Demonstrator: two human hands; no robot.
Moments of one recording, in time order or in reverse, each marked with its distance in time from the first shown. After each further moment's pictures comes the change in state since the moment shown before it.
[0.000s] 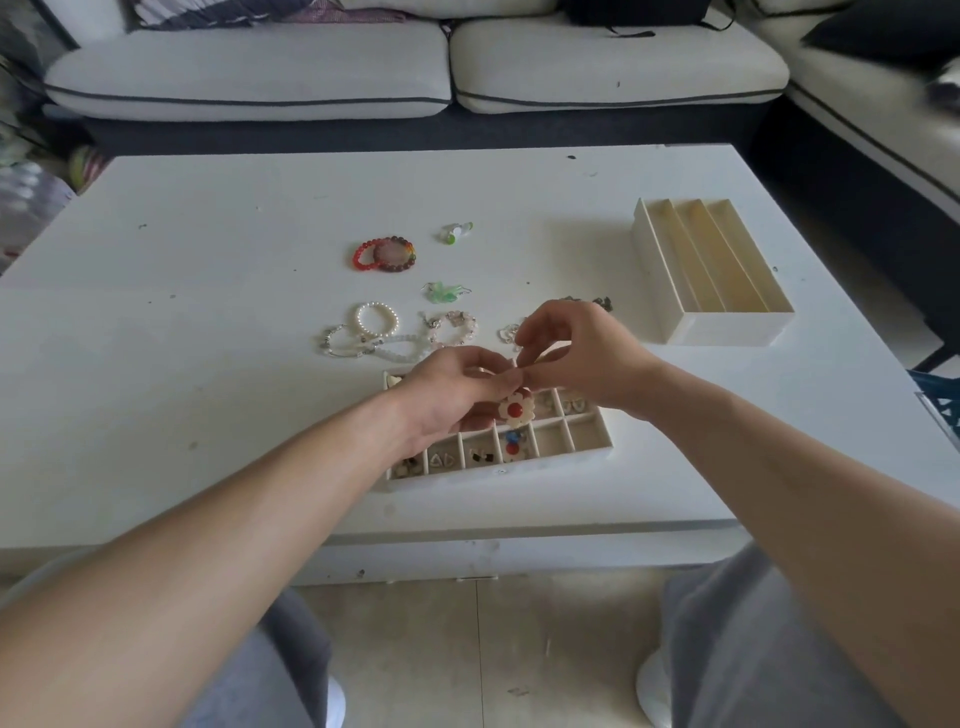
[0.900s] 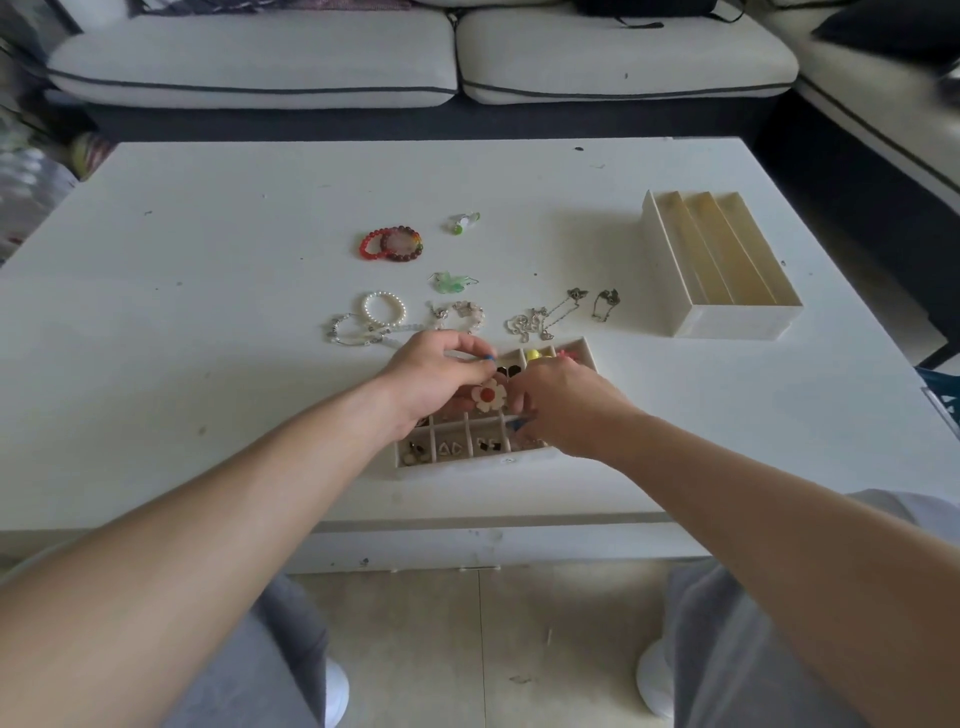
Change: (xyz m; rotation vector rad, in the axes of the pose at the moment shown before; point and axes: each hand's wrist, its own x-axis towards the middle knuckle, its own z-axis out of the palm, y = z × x) left_hand 0.005 -0.010 -0.025 0.154 0.171 0.061; right_hand -0.010 0.021 0.047 -0.759 -0.149 -0.021
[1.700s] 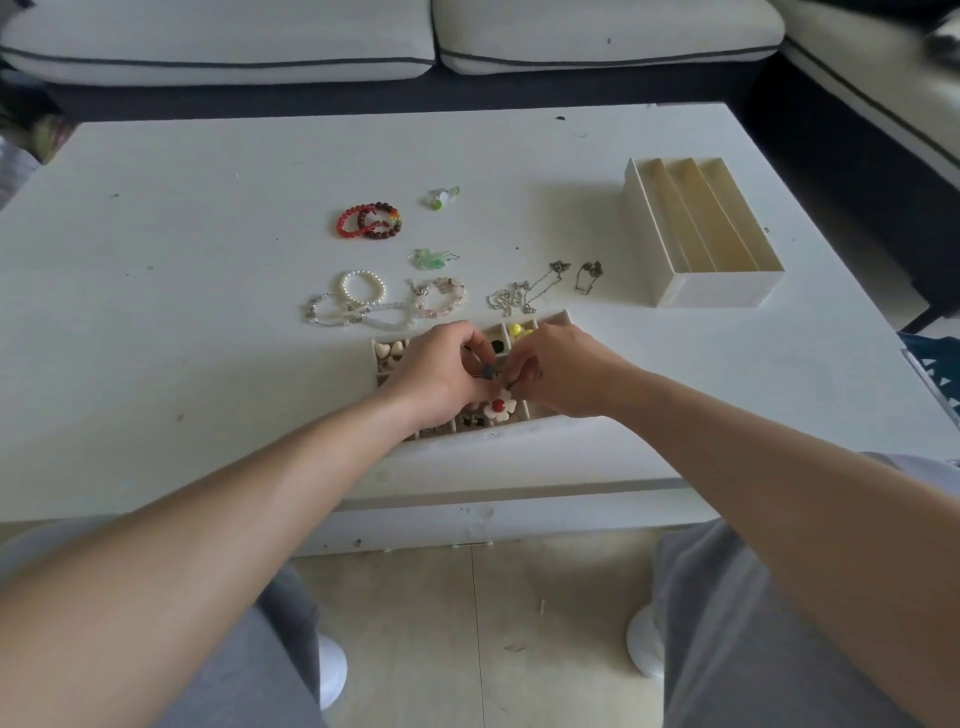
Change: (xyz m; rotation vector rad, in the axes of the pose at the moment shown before) left_hand -0.012 -0.005 0.030 0.471 0.033 0.171; right_hand -0.002 0.015 -0.011 0.216 -0.039 0.064
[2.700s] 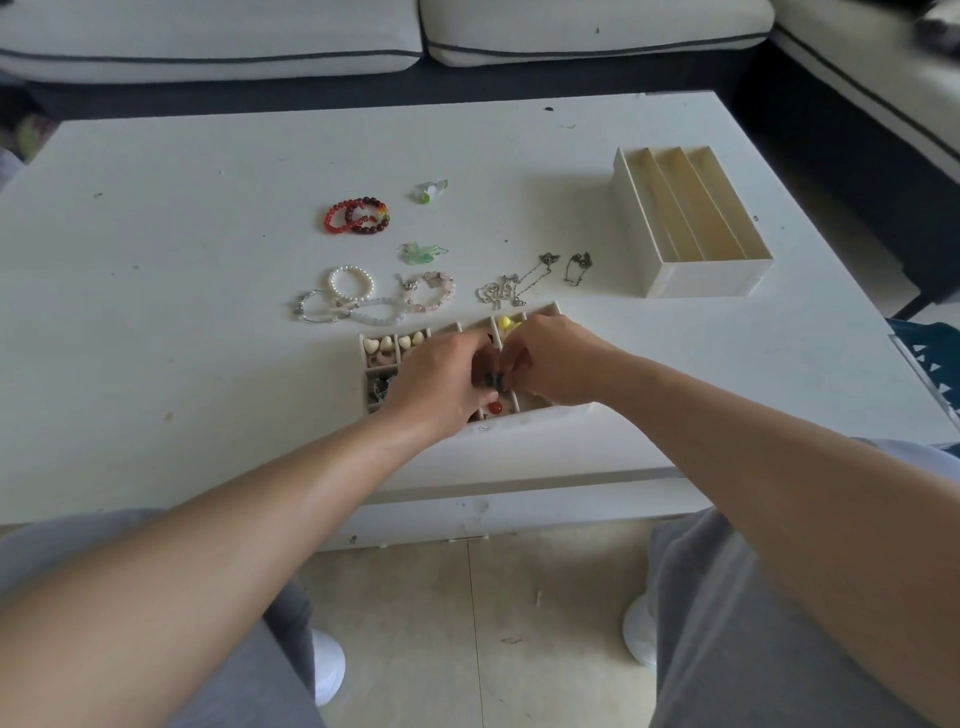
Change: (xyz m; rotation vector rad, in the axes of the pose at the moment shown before) left_hand -0.004 -0.001 0.020 0.364 0.111 0.214; right_hand -0.002 0.000 -0.004 -0.041 -0.021 0.001
